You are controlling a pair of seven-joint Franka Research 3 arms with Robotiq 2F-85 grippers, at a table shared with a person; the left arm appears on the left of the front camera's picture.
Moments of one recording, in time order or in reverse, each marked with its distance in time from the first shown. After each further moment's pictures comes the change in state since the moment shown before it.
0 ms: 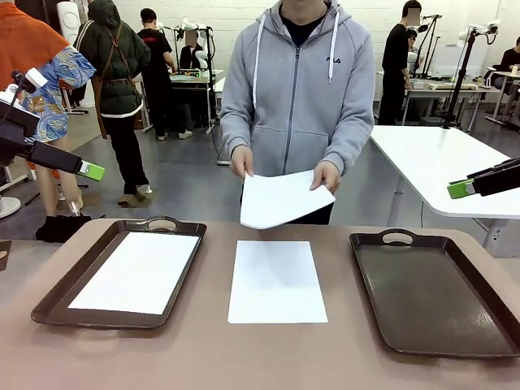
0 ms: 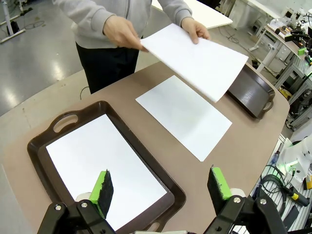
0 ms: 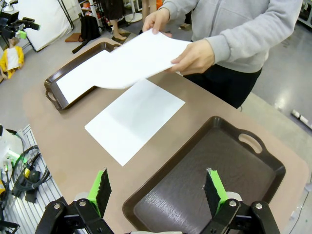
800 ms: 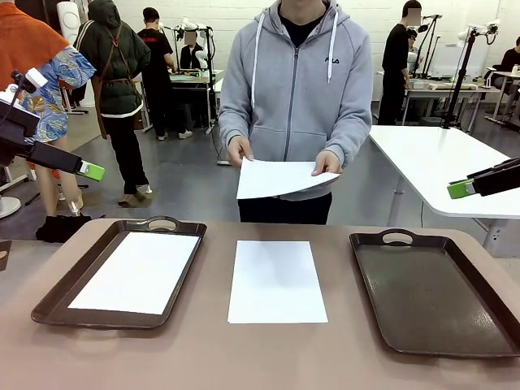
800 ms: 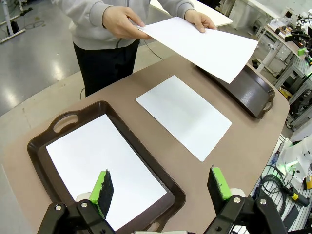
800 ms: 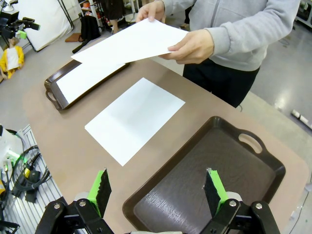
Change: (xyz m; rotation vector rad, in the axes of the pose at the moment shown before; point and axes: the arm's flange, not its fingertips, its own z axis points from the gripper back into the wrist) left arm 0.000 0.000 0.000 0.000 0.000 0.000; right arm 0.000 0.000 0.000 0.000 0.000 0.000
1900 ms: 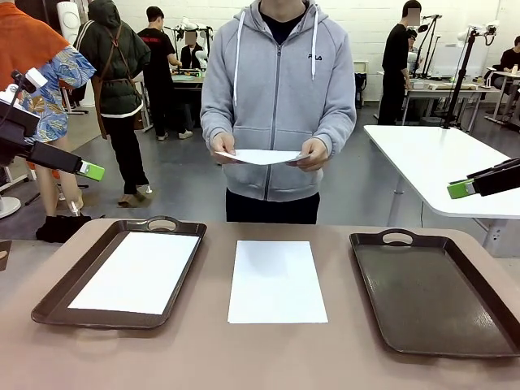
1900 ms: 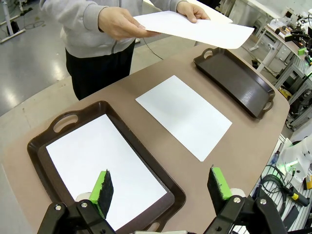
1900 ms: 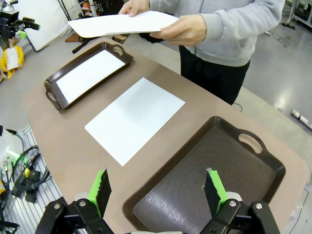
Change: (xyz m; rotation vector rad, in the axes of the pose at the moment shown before) left arm 0.000 0.000 0.000 0.000 0.000 0.000; right arm 0.000 0.000 0.000 0.000 0.000 0.000
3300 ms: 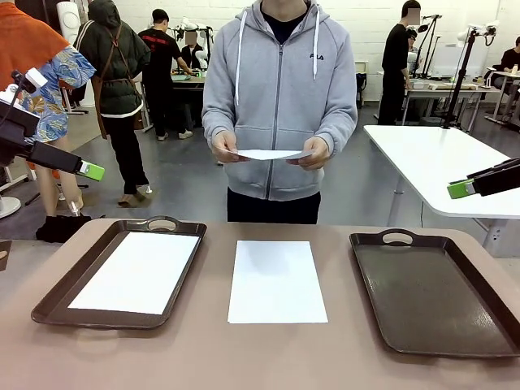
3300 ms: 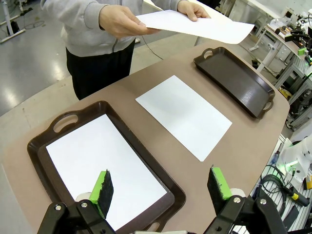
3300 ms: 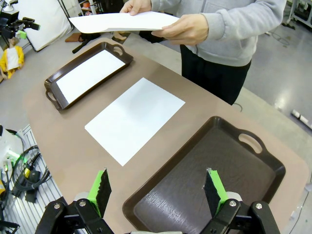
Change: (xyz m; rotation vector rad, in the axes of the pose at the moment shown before) left arm 0.000 0.000 0.000 0.000 0.000 0.000; right arm 0.000 0.000 0.000 0.000 0.000 0.000
